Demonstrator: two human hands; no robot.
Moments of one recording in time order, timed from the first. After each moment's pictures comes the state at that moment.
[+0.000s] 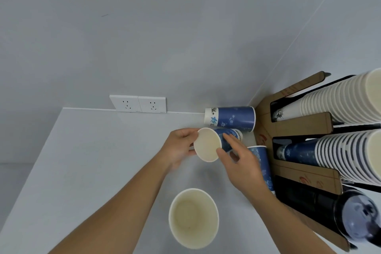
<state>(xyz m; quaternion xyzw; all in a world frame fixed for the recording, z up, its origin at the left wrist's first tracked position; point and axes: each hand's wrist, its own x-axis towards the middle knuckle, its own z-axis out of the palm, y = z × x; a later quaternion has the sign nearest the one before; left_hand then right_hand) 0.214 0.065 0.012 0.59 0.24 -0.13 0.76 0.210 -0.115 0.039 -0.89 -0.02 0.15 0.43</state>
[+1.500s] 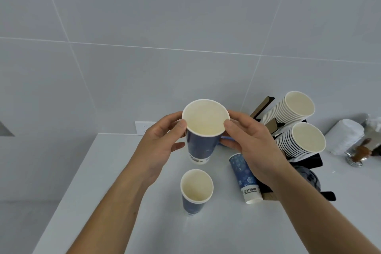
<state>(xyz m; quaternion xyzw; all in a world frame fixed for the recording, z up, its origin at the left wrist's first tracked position) 0.039 0.068 0.217 0.67 0.09 0.10 0.73 0.099 -0.124 0.233 -0.69 -0.19 0.10 0.69</state>
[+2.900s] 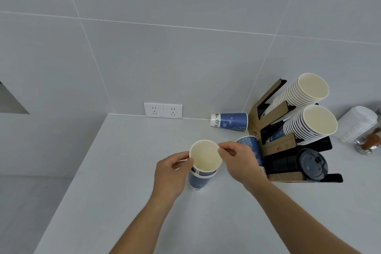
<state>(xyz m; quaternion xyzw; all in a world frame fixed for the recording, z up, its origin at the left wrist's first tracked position) -0.005 0.038 0.099 0.67 0.29 0.10 0.68 0.088 -0.116 0.117 -0.88 -0.05 0.14 0.45</state>
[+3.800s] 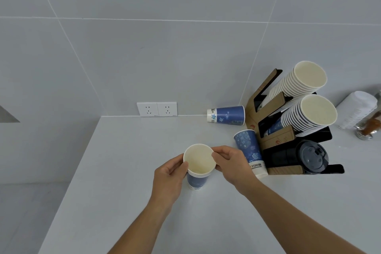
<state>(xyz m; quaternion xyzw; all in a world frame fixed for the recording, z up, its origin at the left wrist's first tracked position) 0.006 0.038 0.068 0.63 0.29 0.08 0.71 0.094 -0.115 0.072 -0.81 -0.01 0.19 0.55</state>
